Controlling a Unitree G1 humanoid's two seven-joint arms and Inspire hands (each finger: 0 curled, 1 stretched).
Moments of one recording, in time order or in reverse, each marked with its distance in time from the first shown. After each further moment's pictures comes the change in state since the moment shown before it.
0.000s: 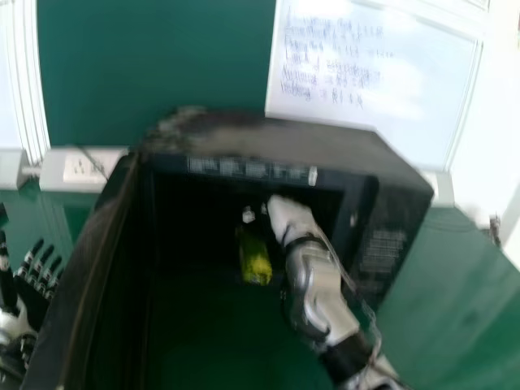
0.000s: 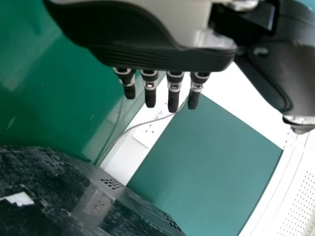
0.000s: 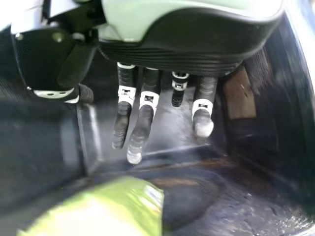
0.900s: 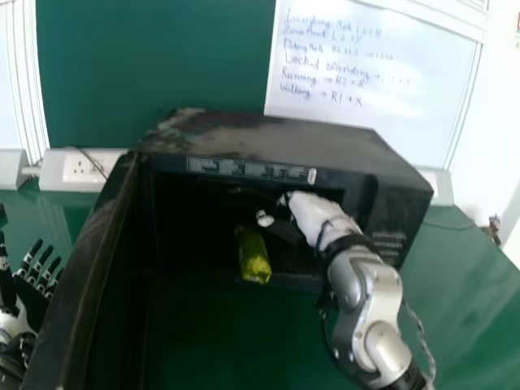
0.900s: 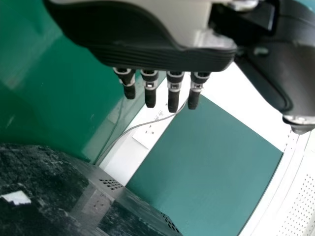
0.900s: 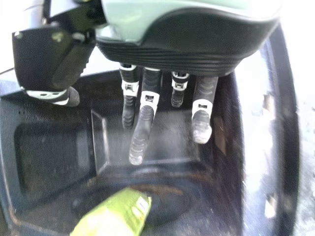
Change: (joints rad) left arm -0.005 0.003 0.000 0.008 -0.002 0.000 0.017; right arm 0.148 -0.199 -0.030 -0.588 -0.195 0.118 0.478
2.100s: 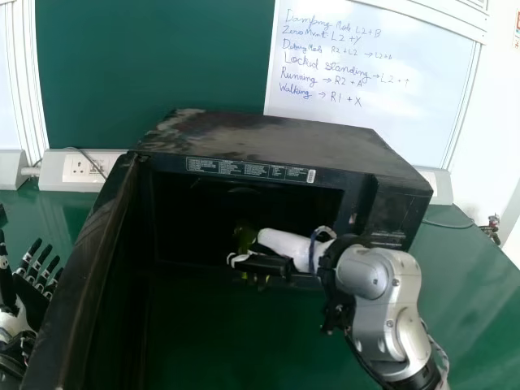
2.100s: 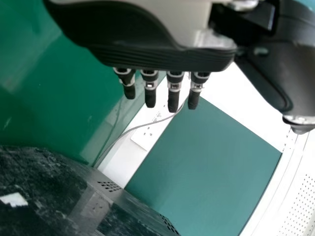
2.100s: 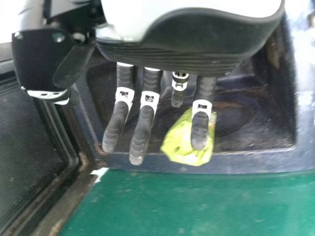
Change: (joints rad) left arm -0.004 0.003 -0.003 -0.004 0.021 0.000 0.007; right arm -0.056 -0.013 -0.070 -0.037 0.329 -0.055 0.341
